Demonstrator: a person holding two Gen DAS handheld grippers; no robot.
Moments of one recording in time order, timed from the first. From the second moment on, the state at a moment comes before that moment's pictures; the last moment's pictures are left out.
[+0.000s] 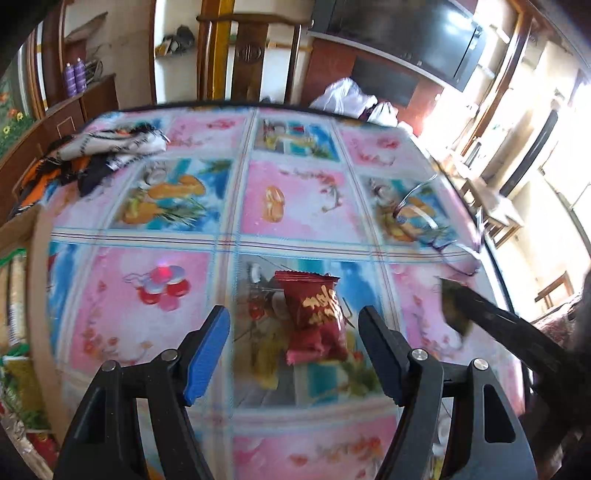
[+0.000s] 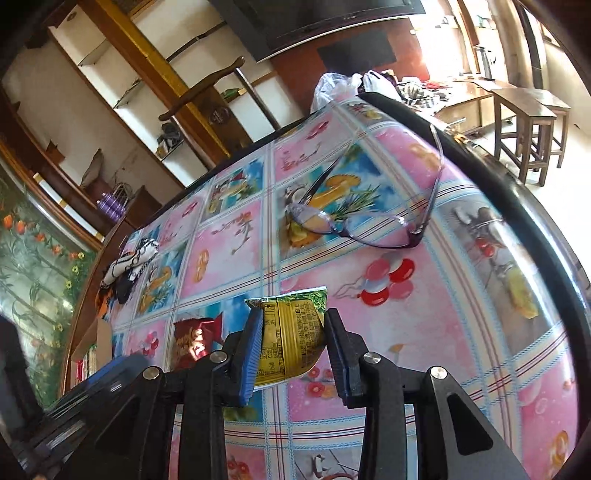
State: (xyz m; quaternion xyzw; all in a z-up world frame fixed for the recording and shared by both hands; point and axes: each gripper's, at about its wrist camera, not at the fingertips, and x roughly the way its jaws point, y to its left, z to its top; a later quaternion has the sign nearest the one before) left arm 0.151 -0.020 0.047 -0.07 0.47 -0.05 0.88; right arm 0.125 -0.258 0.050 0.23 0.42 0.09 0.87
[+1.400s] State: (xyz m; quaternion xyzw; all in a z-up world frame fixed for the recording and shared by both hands) left arm 0.058 0.036 0.024 -0.03 0.41 -0.04 0.91; right arm 0.095 -0.123 0.030 -0.02 0.44 0.20 0.87
